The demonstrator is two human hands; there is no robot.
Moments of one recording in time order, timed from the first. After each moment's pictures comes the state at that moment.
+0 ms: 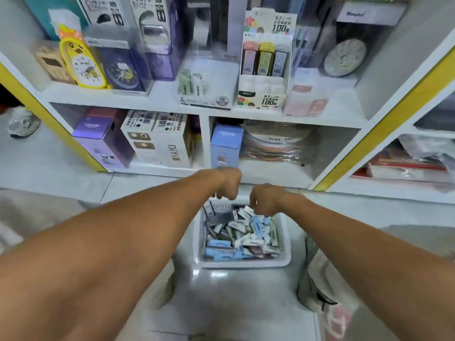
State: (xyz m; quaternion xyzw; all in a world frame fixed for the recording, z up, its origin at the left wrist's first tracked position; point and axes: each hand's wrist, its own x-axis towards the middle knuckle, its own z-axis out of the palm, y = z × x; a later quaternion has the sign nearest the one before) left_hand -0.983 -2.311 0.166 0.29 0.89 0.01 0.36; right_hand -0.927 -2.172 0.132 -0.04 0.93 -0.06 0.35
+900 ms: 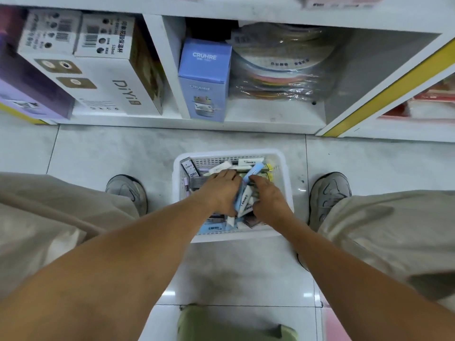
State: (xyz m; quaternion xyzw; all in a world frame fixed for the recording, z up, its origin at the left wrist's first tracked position) left_hand -0.941 -2.299 -0.057 0.38 0.87 0.03 0.33; right_hand -0.857 -2.153 -0.055 0.15 0.92 -0.31 0.20
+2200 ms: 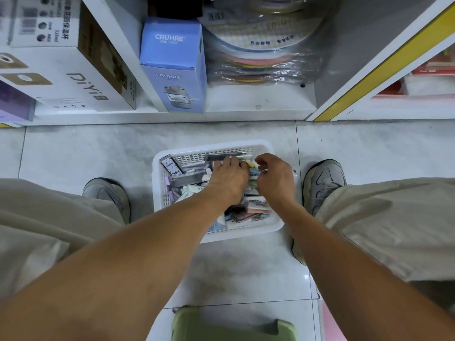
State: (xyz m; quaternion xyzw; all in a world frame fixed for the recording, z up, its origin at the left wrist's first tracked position) left_hand -0.935 -2.232 -0.060 0.36 0.89 -0.06 0.27; right_hand -0.881 -2.119 -0.058 0.28 0.90 -0.33 0.05
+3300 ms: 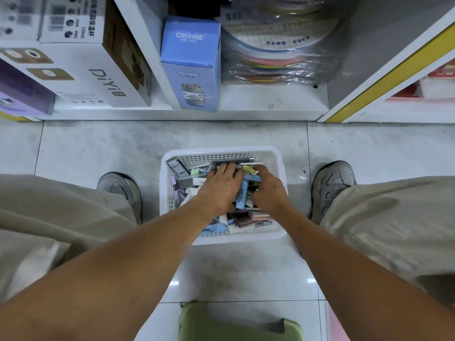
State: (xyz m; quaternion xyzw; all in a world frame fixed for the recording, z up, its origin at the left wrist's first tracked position) left_hand -0.924 -2.288 -0.071 0.38 0.89 0.01 0.26; right_hand -0.871 -2.152 -0.056 0.26 0.87 -0.36 0.23
